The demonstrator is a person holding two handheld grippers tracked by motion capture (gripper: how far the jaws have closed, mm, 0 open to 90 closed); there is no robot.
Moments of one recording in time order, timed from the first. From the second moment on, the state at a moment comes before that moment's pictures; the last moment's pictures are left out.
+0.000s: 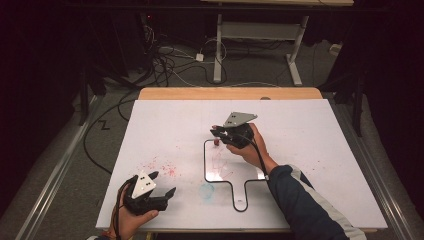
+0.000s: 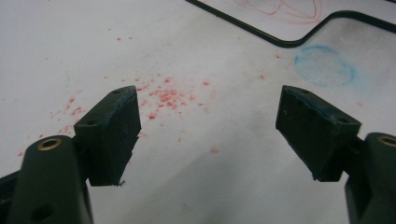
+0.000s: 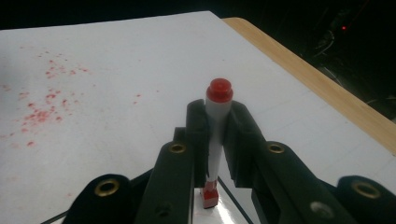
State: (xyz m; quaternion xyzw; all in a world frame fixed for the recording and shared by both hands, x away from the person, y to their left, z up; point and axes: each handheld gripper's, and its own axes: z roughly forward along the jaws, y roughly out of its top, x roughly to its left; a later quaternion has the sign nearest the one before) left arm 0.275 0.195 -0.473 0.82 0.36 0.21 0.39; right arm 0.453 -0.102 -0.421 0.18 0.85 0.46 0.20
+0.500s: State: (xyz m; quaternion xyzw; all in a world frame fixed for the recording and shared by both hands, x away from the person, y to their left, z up) left arm 0.275 0.194 -0.472 0.82 0.36 0.20 0.40; right arm 0.421 -0.099 -0.418 0.15 0.86 0.46 0.14
